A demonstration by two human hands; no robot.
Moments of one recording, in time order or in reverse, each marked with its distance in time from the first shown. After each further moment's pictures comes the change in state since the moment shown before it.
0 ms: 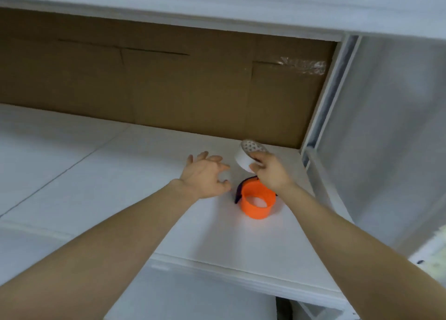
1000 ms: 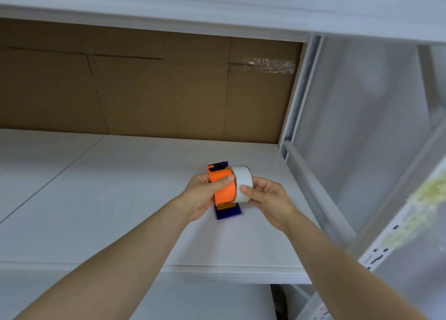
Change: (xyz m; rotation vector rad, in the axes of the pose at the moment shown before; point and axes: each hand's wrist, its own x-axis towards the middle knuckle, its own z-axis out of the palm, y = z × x) left_hand -0.009 0.012 0.026 -1.701 -0.156 -0.266; right_hand -0.068 0.018 0.027 0.941 0.030 0.201
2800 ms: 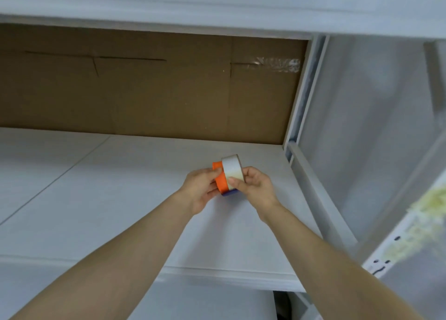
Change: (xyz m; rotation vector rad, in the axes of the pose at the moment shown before) left_hand 0.014 0.008 0.012 -0.103 0.160 -0.040; right_hand 0.024 -0.008 0.017 -0.137 0.083 -0.088
